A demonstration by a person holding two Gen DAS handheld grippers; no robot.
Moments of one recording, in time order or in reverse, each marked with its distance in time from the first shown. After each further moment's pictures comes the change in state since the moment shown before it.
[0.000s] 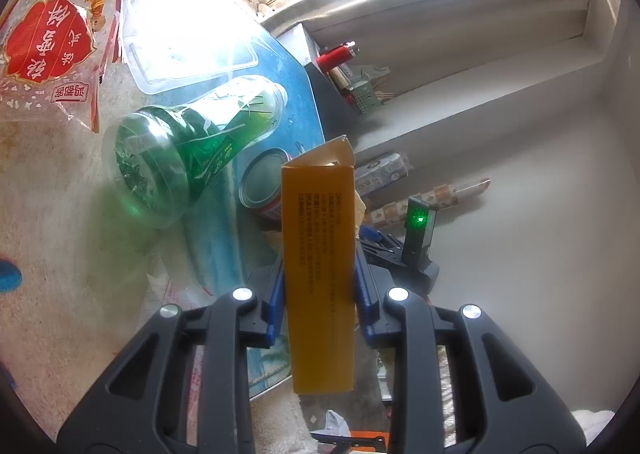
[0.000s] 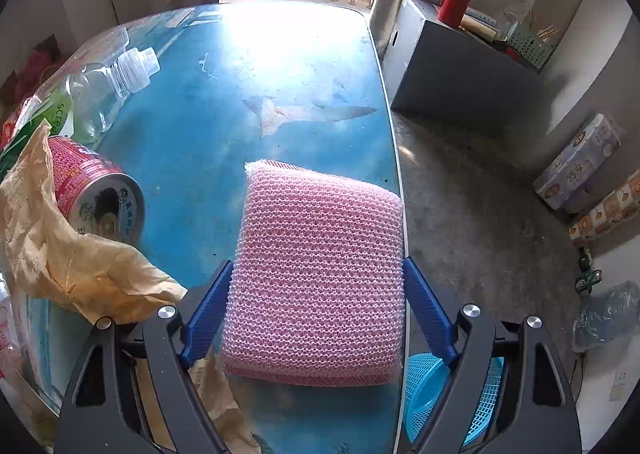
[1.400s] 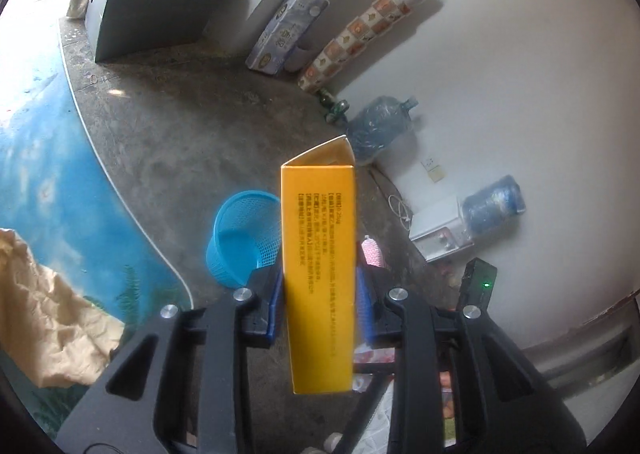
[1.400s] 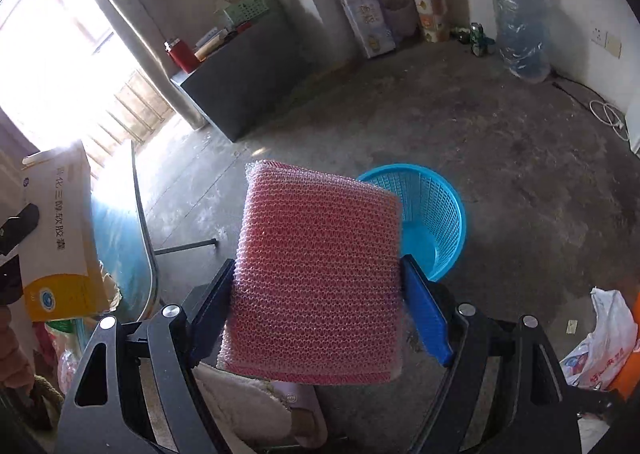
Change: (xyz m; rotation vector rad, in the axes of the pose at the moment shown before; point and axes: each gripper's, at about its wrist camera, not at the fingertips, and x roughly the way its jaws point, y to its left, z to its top) left arm 0.289 -0.232 -0.136 0.517 0.568 0.023; right arm -0.113 -0.214 -0.330 1.030 -0.160 0.032
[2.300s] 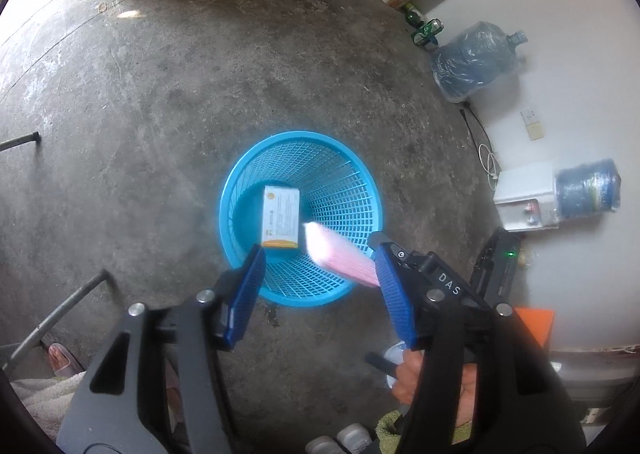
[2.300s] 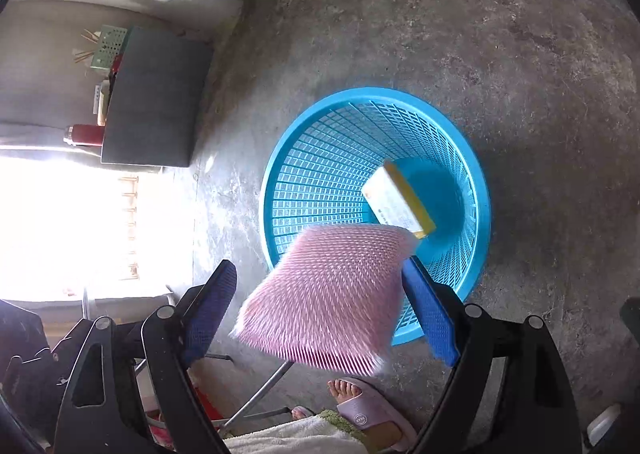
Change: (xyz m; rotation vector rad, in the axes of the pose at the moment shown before) left arm 0.236 0.032 0.035 -0.113 0.275 0.260; right arm 0.197 -0.138 0.045 0.465 0.197 0.107
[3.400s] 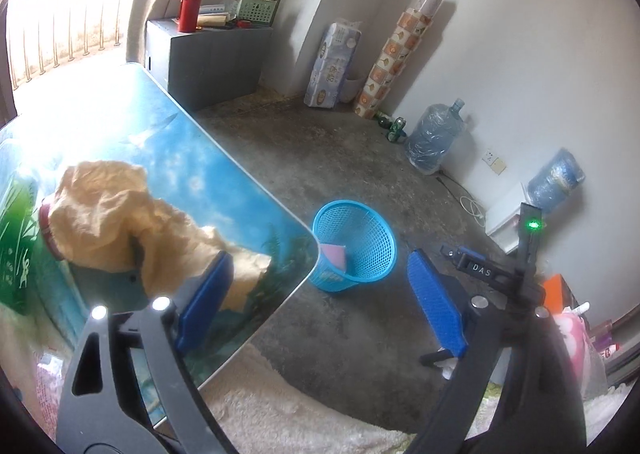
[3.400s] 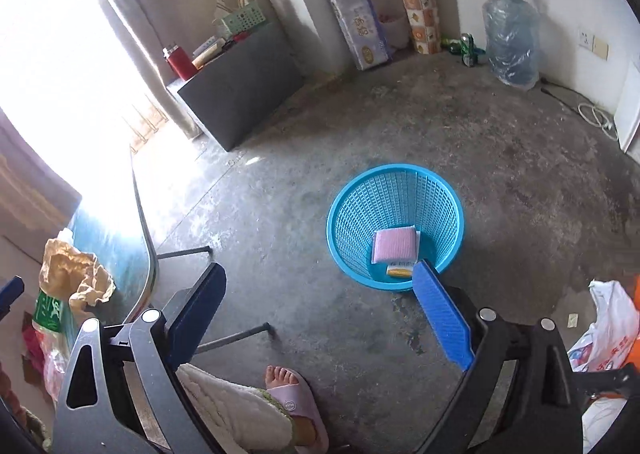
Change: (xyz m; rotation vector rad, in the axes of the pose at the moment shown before) left arm -0.306 0.093 -0.214 0.184 -0.487 0.042; right arm -0.166 0.155 -0.212 -0.634 -0.328 -0.177
